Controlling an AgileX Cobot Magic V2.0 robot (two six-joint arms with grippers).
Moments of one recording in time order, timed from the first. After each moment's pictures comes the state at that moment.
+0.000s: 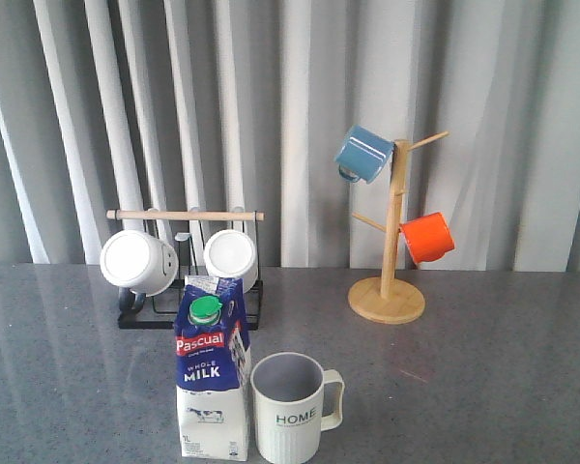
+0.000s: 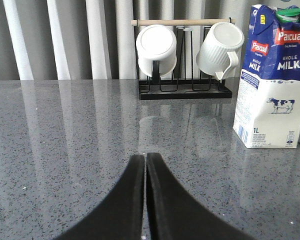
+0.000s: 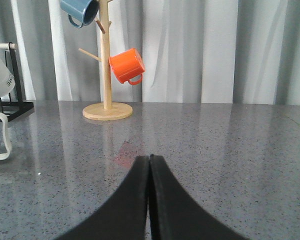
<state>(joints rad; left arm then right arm) -0.06 -0.01 0.02 0.25 0.13 -0.27 -0.02 -0.01 0.03 -0.05 0.03 0.08</state>
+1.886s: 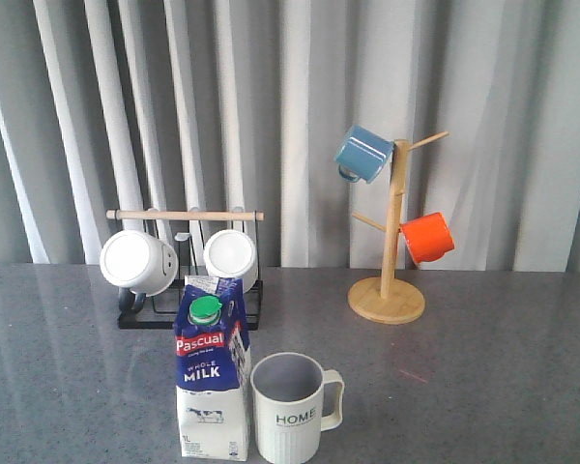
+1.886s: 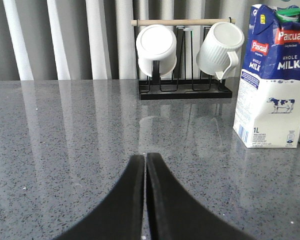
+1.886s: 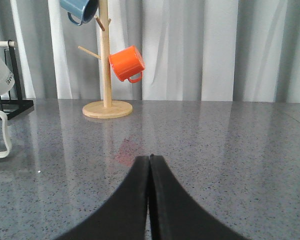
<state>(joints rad) -0.06 -0.01 0.02 0.25 0.13 -0.27 -0.02 -0.01 0.03 -0.05 0.04 0.08</state>
